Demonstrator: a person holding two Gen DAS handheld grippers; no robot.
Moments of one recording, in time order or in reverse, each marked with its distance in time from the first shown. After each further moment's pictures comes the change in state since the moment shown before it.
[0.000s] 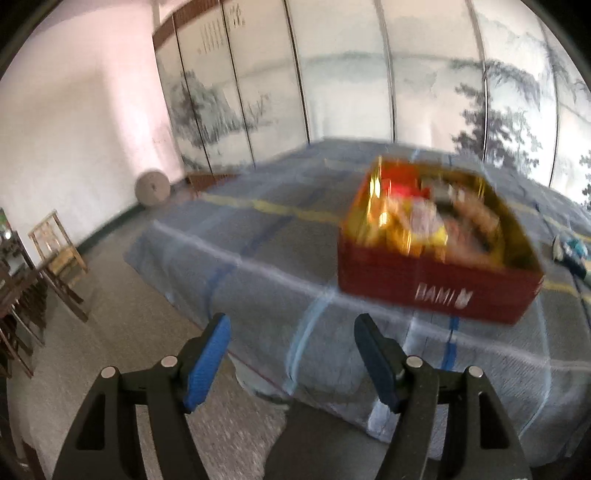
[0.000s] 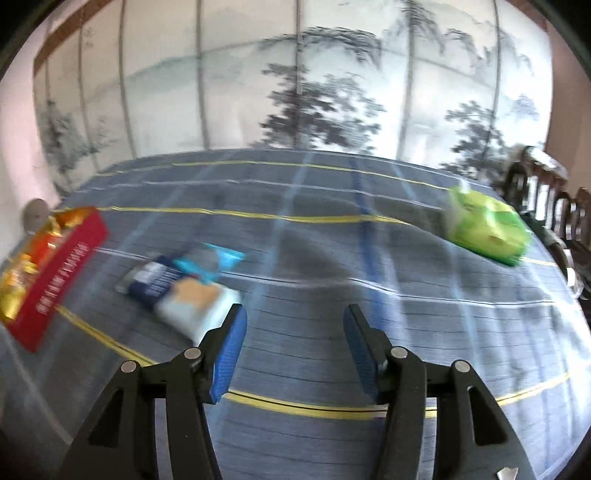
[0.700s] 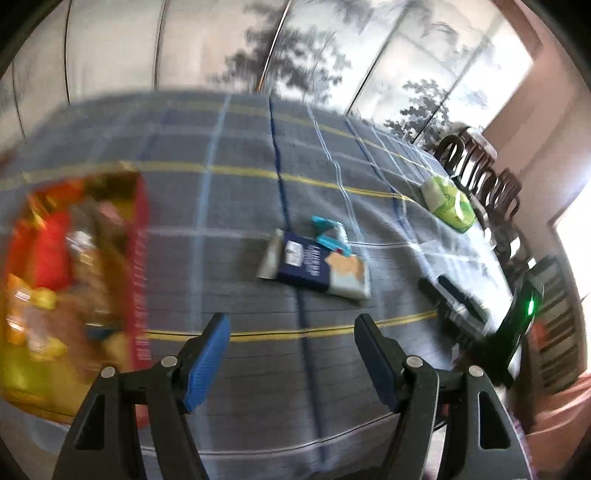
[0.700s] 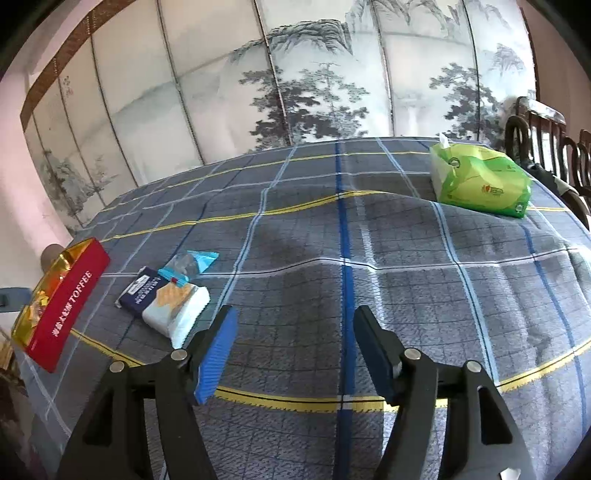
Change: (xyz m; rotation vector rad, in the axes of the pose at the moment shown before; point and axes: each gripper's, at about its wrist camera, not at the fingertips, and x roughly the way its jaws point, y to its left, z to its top) left arm 0.020 -0.231 0.117 0.216 0.486 -0.836; right arm 0.002 -0.037 -0.018 0.166 -0.032 0.159
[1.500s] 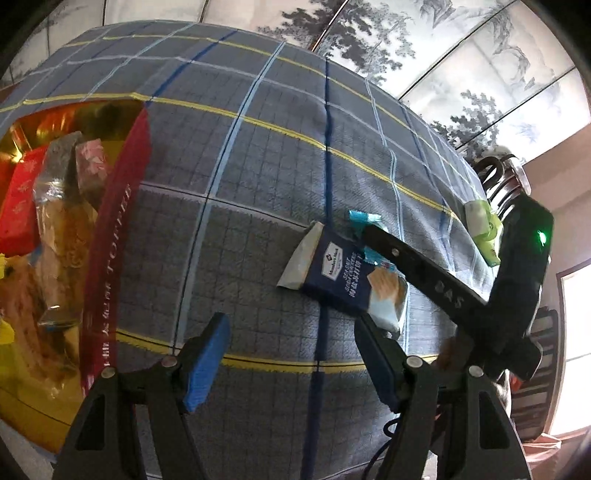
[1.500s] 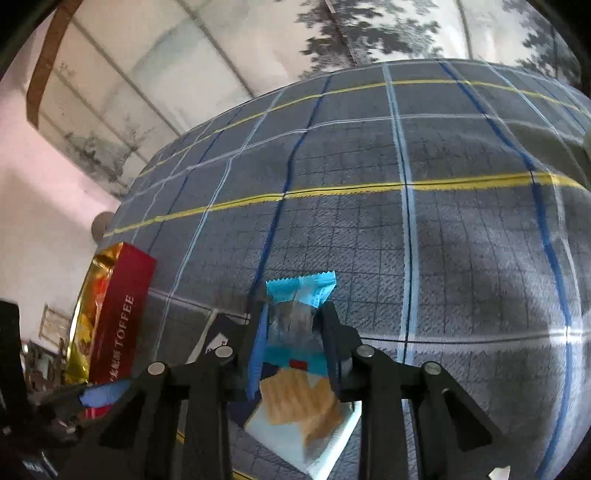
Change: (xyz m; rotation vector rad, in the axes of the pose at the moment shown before) left arm 0.055 0.031 0.019 -0.210 0.110 0.035; right arm 0.126 0.088 0.064 0.028 0.345 0.244
